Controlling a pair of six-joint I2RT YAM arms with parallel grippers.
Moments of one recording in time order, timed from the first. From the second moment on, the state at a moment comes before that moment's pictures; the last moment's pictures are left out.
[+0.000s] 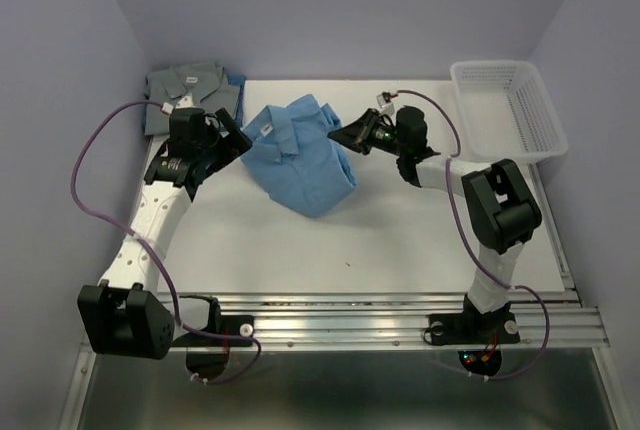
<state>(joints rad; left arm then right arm) -0.12 1.18 1.10 -0.53 0.01 -0.66 0.44 1.90 1.16 0.67 -0.64 1.16</state>
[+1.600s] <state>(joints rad) 0.11 1.27 1.21 -0.65 0.12 -0.57 0.55 2.00 1.32 0.64 -0.44 1.38</state>
